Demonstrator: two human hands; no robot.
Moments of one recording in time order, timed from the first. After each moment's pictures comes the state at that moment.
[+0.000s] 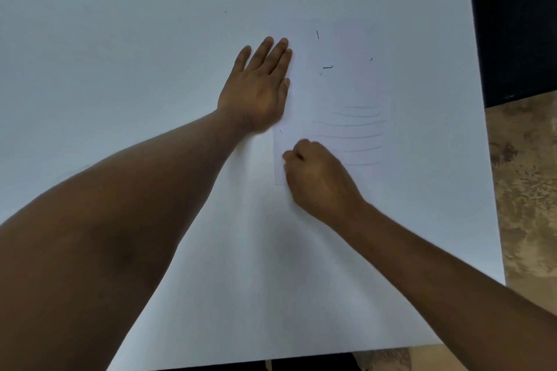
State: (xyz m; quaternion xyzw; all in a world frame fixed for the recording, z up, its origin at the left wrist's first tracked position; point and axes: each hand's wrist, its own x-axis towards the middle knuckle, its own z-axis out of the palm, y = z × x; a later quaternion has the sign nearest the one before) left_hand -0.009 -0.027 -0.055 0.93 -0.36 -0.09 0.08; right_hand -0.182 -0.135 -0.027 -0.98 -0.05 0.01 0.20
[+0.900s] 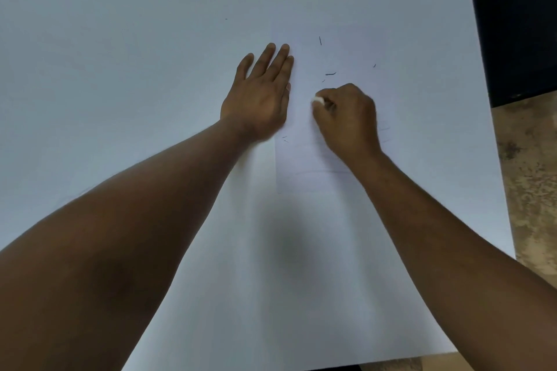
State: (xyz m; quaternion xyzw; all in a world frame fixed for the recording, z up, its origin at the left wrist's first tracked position) left_hand -0.008 -0.025 -0.057 0.92 -0.36 -0.07 0.10; right_hand -0.105 -0.179 -0.023 -0.95 0.15 -0.07 0.25
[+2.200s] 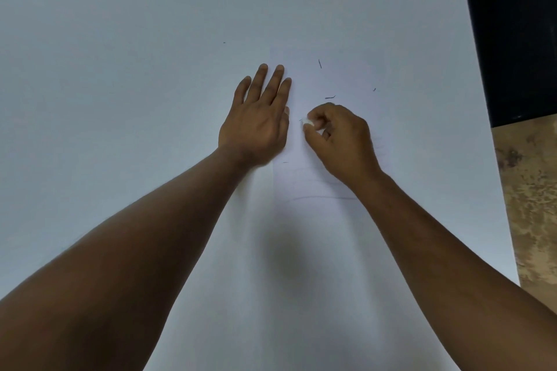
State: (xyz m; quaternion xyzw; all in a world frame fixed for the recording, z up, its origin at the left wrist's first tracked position) left_hand -0.008 -0.027 -0.059 0.93 -0.35 -0.07 0.11; right_hand -0.099 -0.184 -0.031 -0.92 0.14 -0.06 0.35
